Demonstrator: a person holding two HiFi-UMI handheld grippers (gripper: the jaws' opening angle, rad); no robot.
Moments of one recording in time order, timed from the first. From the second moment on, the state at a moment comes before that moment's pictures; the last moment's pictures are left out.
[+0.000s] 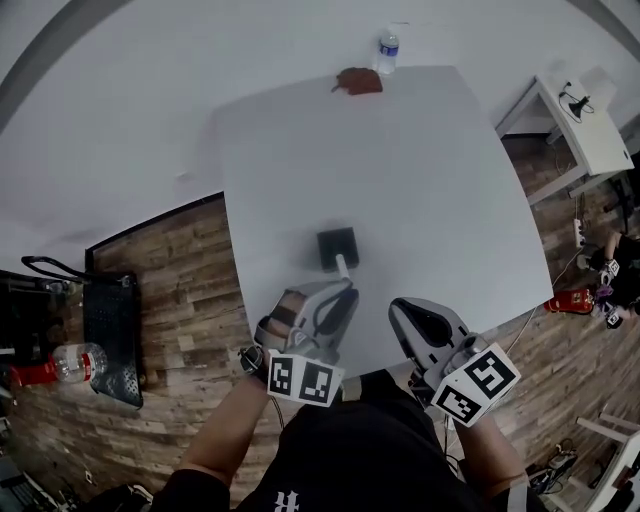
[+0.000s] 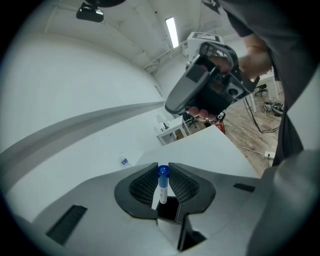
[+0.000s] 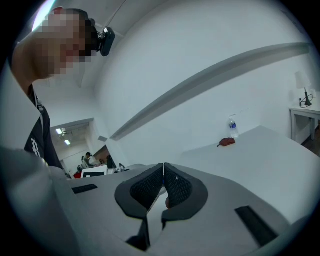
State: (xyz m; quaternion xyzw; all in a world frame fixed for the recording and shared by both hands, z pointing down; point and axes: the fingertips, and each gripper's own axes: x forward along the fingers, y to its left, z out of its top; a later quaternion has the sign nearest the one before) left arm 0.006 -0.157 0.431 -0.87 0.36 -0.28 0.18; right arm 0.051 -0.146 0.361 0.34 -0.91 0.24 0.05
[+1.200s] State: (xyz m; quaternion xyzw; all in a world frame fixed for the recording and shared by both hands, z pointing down) left arm -0.028 -0.088 0.296 -0.89 0.41 -0.16 0.13; right arm 0.004 -0.119 0.303 0.35 -0.93 0.12 0.04
